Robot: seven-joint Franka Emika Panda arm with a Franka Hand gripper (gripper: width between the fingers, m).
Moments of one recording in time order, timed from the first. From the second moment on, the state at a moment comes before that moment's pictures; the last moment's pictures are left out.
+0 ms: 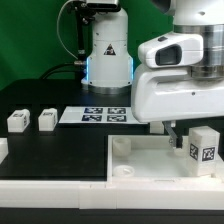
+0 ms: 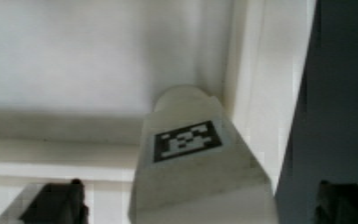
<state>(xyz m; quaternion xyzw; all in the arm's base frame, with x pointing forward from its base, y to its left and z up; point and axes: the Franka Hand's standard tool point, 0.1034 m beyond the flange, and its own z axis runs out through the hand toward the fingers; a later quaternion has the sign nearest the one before) 0.635 0.116 0.074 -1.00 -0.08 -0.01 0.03</state>
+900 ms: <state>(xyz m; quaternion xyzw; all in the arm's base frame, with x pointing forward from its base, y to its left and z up) 0.635 0.115 0.074 -1.00 -0.02 0.00 0.03</state>
